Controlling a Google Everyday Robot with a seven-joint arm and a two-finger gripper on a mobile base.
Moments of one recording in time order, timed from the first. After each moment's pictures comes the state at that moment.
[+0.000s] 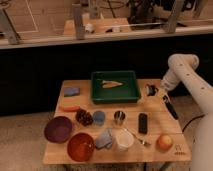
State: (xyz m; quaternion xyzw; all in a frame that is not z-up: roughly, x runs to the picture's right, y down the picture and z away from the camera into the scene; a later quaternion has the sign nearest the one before) arm 0.360 0.039 0.862 -0.29 0.07 0.36 0.88
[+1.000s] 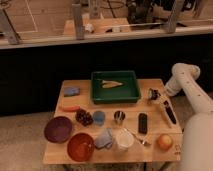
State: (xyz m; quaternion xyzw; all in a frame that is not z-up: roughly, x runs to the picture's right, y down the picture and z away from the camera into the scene) arm 0.389 0.078 0.918 -0.30 0.06 0.40 0.87
